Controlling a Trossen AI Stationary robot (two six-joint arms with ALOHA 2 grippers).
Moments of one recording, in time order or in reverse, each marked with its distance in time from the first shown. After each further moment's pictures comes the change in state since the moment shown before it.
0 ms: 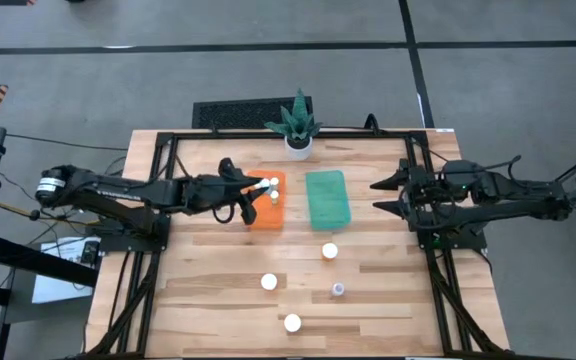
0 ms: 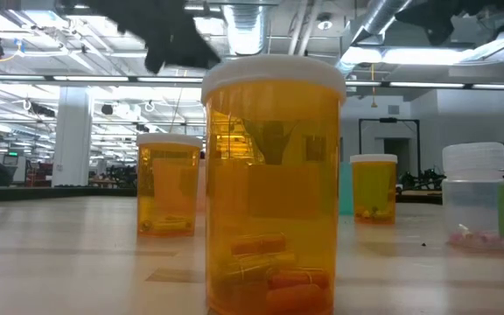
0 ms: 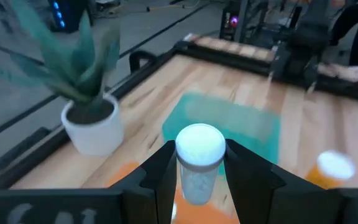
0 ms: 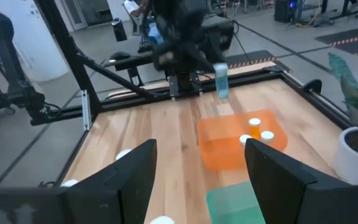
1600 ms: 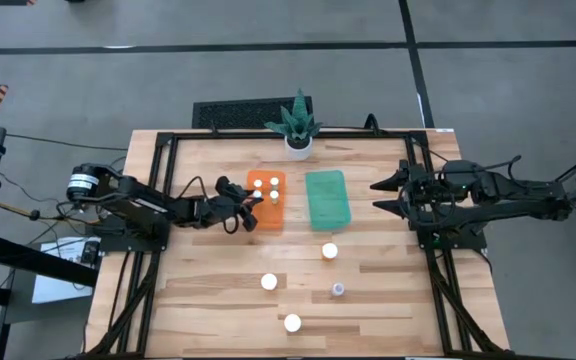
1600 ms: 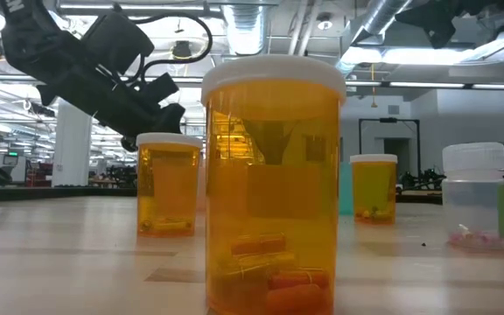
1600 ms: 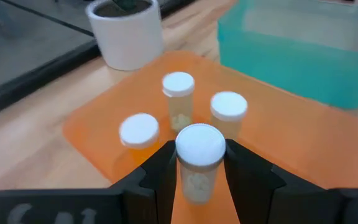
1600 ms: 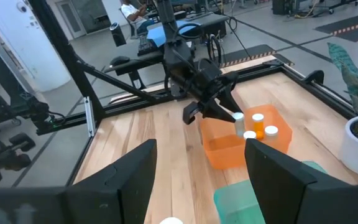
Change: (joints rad) left arm 0.033 0.304 -0.332 0.492 -0.099 -0.052; right arm 0.000 0.000 0.000 0.001 0.004 0.059
